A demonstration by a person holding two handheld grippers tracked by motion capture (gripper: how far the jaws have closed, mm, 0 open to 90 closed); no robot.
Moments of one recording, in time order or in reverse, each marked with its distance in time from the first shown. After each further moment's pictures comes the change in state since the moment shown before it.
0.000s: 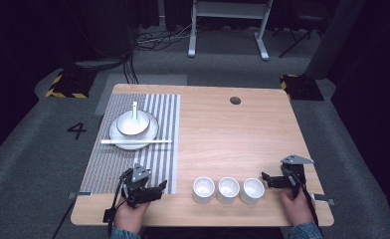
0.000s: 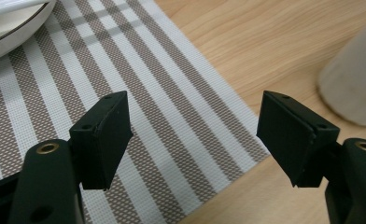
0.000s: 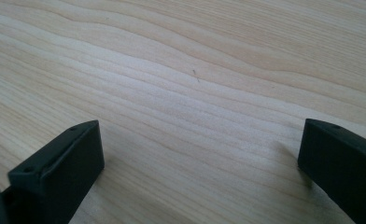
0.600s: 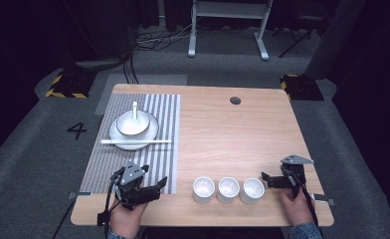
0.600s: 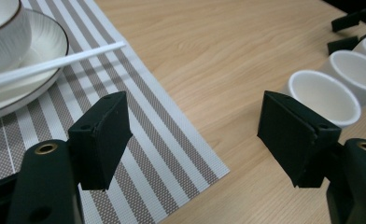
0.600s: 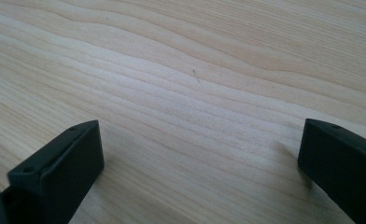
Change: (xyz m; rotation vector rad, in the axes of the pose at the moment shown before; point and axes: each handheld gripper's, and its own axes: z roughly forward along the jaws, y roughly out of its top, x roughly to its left) left arm -0.016 0.020 -0.041 -0.136 -0.026 0.016; right arm 0.000 0.000 0.000 0.000 -0.001 -0.001
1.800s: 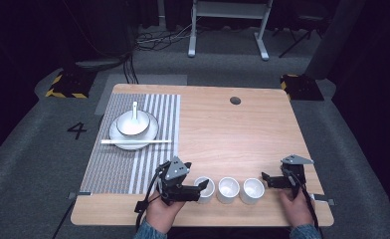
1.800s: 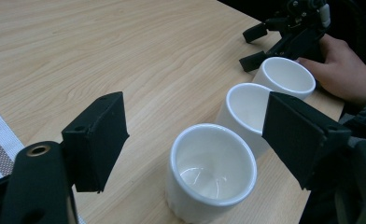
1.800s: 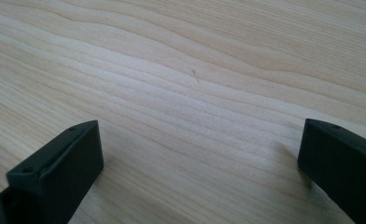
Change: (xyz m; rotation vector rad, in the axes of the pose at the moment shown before) left arm -0.068 0.036 0.058 0.008 -0.214 0.128; right arm 0.000 0.000 0.000 0.000 -0.002 0.000
